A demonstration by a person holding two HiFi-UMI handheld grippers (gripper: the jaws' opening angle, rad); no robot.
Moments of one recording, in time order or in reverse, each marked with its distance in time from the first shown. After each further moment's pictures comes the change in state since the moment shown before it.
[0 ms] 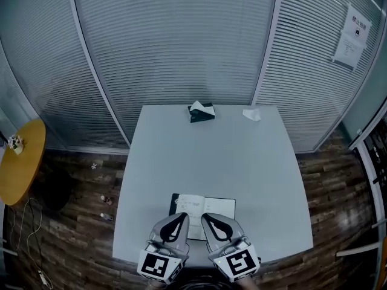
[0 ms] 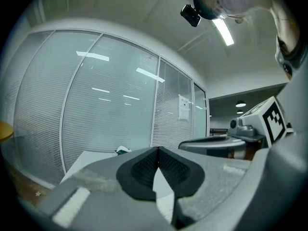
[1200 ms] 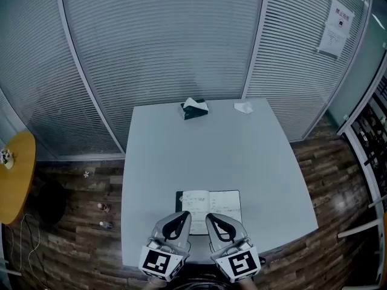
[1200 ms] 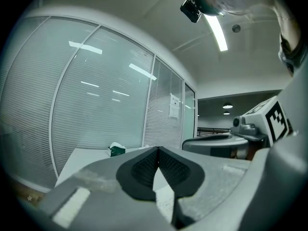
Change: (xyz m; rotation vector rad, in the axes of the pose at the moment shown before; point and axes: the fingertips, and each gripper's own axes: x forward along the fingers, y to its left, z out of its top) left arm -0.030 0.030 -0.016 0.004 0.036 -0.152; right arm 0.009 0.043 -0.011 -0.012 0.019 -0.173
